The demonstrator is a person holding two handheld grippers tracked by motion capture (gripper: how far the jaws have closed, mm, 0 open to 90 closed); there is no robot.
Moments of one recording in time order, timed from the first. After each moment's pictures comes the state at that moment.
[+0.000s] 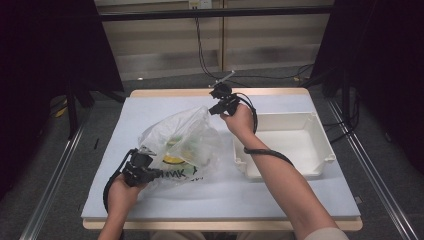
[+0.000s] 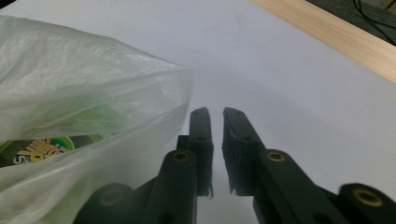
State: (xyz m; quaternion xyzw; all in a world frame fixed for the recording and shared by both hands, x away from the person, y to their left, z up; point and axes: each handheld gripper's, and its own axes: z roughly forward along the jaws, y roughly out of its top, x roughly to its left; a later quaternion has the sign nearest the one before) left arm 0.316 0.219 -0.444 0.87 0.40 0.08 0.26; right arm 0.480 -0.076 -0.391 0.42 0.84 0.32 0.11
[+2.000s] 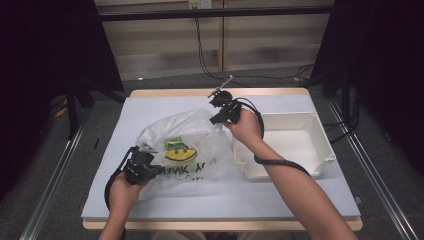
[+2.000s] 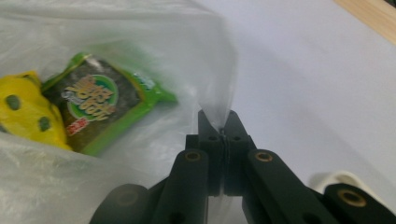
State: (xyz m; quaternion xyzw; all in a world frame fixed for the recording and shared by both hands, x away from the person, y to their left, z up) left arm 0.317 0.213 -0.435 0.87 0.39 0.09 0.27; right arm 0.447 -0.078 -0.379 0.37 0.88 0.29 0.08
